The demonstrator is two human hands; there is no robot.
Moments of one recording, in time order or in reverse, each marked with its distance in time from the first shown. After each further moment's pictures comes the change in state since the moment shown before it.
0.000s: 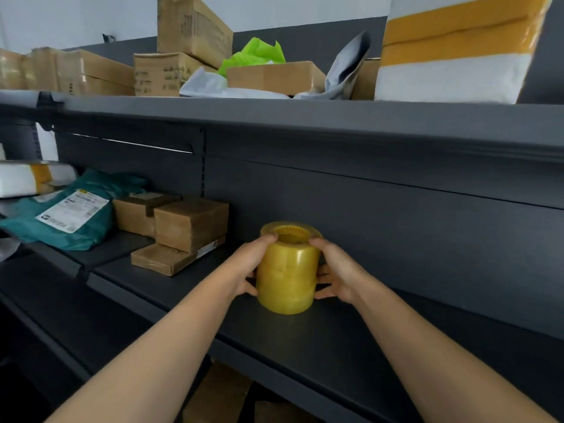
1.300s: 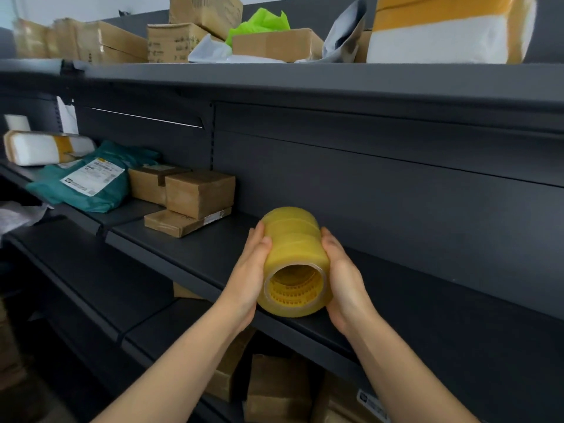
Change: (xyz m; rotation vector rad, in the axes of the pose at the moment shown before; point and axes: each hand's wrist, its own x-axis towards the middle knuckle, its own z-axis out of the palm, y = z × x) left_hand -0.077 -0.077 0.034 -0.229 0.028 0.486; right_hand -0.083 0.060 0.015 0.272 0.024 -0.366
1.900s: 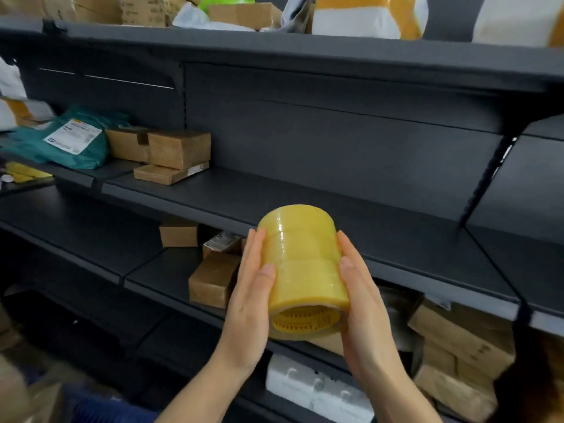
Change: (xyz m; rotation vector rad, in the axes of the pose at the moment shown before) left_hand -0.238 0.030 0.023 -0.009 -0.126 0.104; right_hand -0.258 -0.008 0.001 -0.061 0.164 -0.102
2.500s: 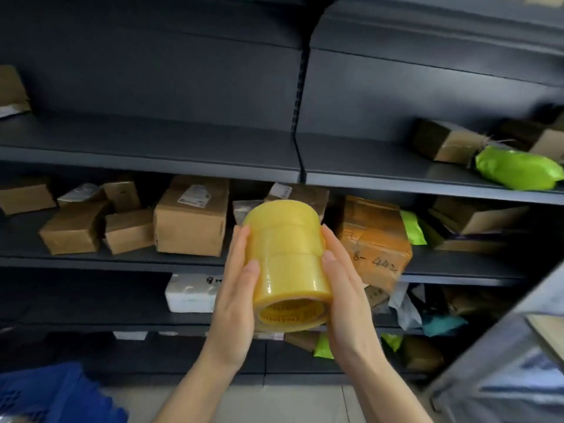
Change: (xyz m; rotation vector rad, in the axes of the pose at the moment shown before) left_hand -0.197 0.000 0.192 -0.154 -0.292 -0.185; right_hand -0.231 -0.030 -0.185 -0.123 0.373 0.081
